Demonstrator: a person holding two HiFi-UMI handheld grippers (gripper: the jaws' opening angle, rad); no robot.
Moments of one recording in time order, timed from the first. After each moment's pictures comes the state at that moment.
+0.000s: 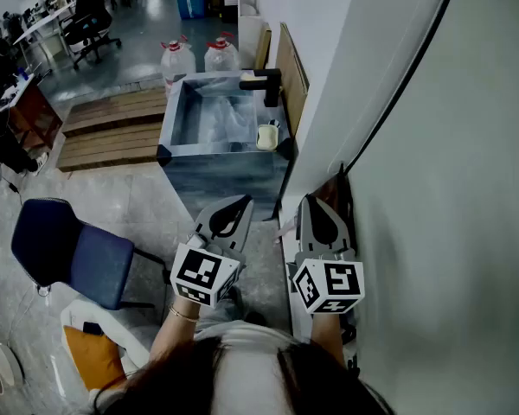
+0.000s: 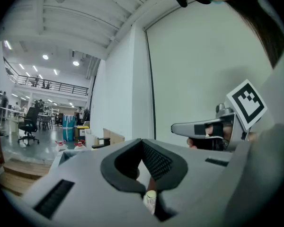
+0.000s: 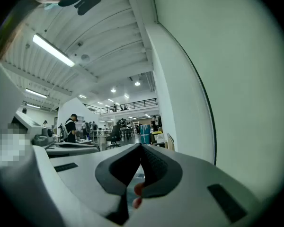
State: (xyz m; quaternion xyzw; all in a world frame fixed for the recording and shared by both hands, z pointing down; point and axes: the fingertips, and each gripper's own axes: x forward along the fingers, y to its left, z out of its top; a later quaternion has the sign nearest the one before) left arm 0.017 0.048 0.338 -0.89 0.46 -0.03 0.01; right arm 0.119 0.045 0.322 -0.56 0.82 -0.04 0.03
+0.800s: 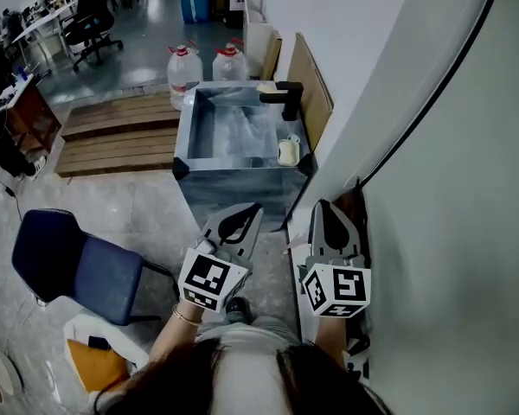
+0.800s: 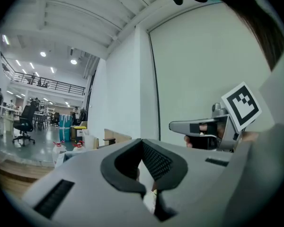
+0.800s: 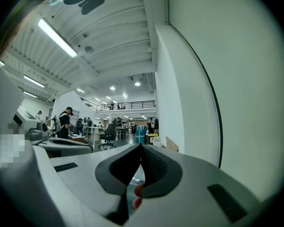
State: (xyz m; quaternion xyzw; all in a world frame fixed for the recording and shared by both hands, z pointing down) left arm -0.053 0.011 0.346 -0.90 0.43 -0.02 0.00; right arm 0.057 0.003 0.322 -0.59 0.81 0.01 0.01
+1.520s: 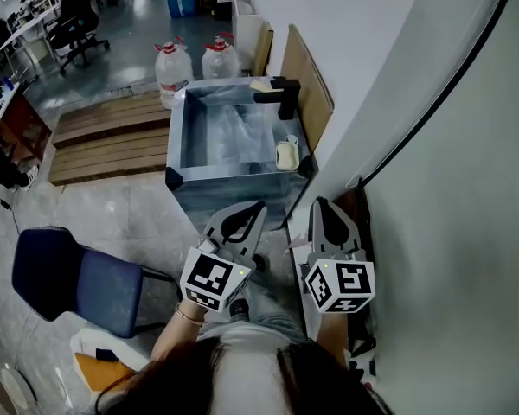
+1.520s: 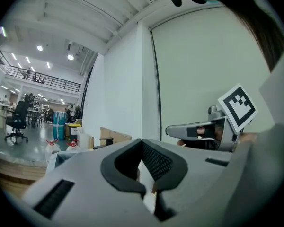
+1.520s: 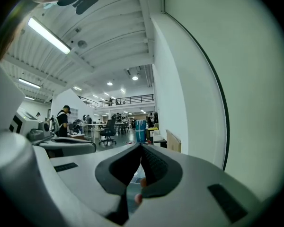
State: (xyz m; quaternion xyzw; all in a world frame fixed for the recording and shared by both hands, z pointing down) left arm -0.051 -0.047 0.354 -0.91 0.41 -0.02 0.00; right arm 0.050 -0.054 0.342 -0.59 0.80 -0.04 -0.01
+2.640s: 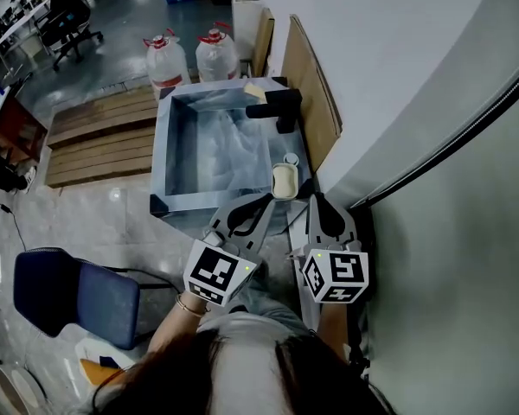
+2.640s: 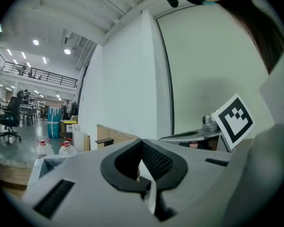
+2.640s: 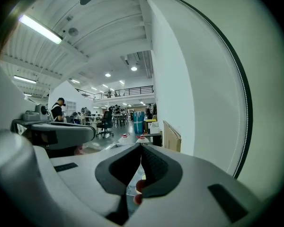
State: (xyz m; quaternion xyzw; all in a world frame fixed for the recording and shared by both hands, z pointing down) left arm -0.005 -0.201 0.373 -0.92 0.39 -0.04 -0.01; right arm 0.081 -0.217 0.396 -0.59 0.80 -0.07 -0.05
